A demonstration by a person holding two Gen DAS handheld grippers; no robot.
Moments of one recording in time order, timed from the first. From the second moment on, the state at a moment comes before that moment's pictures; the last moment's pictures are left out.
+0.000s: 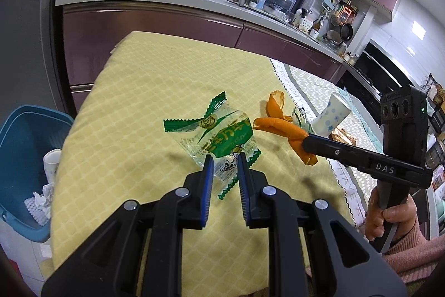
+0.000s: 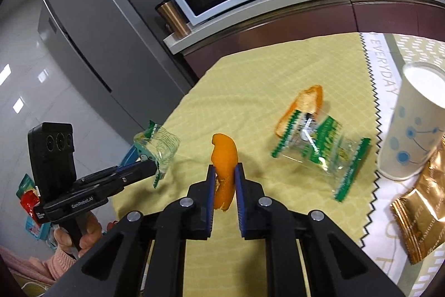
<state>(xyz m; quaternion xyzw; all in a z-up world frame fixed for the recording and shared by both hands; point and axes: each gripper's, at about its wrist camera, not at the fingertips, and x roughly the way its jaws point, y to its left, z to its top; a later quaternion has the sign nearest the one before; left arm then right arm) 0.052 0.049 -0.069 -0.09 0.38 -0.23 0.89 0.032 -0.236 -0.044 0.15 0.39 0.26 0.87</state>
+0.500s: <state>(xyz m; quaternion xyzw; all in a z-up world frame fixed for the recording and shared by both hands) 0.032 0.082 -0.060 -0.10 0.36 -0.21 0.90 0.040 -0.202 -0.035 0.15 0.38 0.31 0.86</state>
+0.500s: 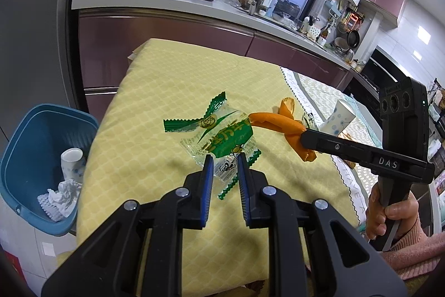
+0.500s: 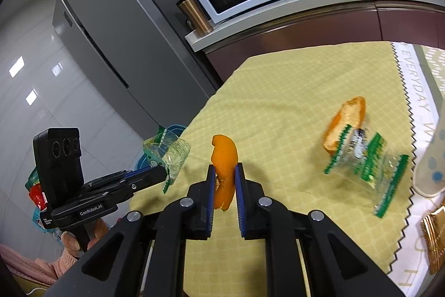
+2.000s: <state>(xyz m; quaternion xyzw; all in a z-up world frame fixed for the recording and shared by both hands) 0.007 0.181 -0.048 -0.13 0.34 -0.12 0.92 0.060 -0.096 -0.021 0.09 0.39 0.40 0.82</state>
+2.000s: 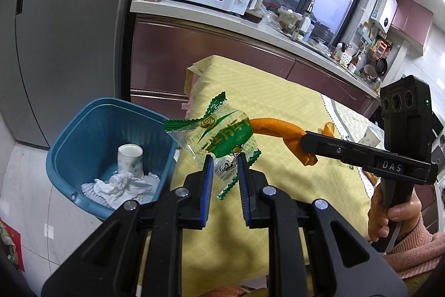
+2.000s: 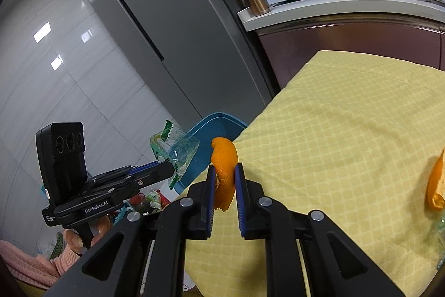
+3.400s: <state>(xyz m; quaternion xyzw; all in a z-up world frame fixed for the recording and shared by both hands) 0.038 0.257 -0.080 -0.15 0.37 -0.02 0.92 0.087 -0.004 -0.033 0.04 0.42 0.46 0.78</state>
